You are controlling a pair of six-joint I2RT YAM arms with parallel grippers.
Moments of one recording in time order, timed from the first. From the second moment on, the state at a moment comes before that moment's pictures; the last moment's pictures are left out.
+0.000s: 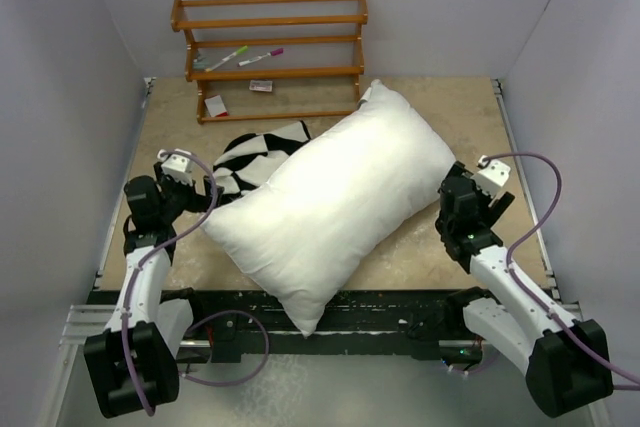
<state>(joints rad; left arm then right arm) 0.25 0.89 0.41 0.10 0.56 0.16 0.30 0.88 0.44 0.00 0.99 0.38</state>
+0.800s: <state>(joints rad) 0.25 0.74 0.17 0.23 0.44 0.09 0.34 0.96 0.44 0.05 0.82 0.22</state>
